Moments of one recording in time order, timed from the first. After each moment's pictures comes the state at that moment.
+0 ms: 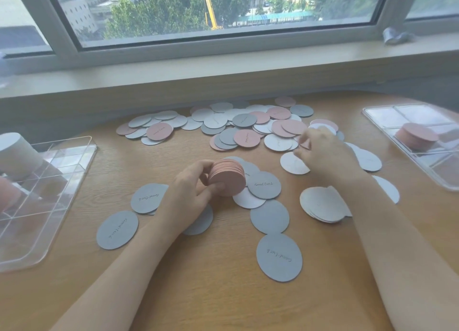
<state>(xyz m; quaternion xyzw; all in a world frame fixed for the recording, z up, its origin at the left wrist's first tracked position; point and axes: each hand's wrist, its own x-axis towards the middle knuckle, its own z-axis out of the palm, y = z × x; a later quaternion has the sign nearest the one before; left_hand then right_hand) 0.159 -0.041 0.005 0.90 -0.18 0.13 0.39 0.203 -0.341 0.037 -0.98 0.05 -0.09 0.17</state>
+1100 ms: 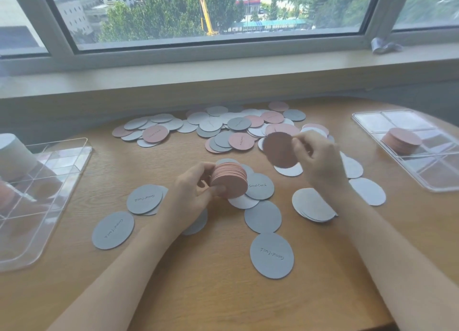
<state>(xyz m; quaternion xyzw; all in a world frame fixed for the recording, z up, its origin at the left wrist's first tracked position) 0.156 -0.050 0.005 0.86 -0.22 0.12 0.44 0.179 -0.331 0.031 -0.88 -0.05 -0.28 0.38</state>
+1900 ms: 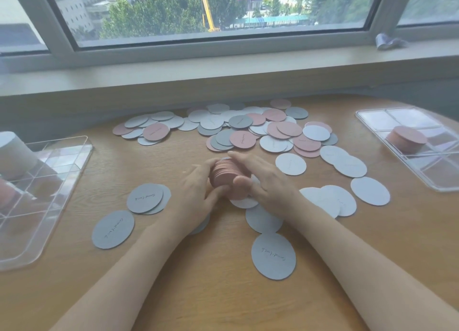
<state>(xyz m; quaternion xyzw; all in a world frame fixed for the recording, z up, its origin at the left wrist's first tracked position) 0.157 -0.055 -0.003 0.92 -0.19 0.11 0.33 0.166 -0.262 0.008 -0.88 -0.27 -0.09 0.38</state>
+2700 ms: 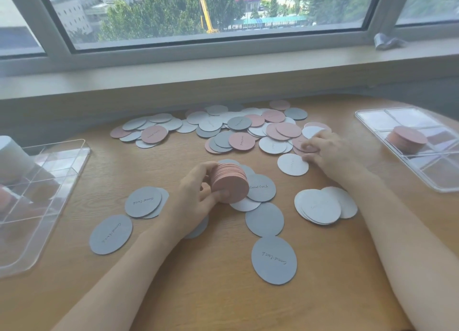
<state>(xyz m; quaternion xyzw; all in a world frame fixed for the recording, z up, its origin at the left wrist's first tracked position) 0.161 -0.050 -0.006 0.88 -0.19 0.09 0.42 0.233 -0.398 0.005 -0.99 -0.02 -0.10 0.13</state>
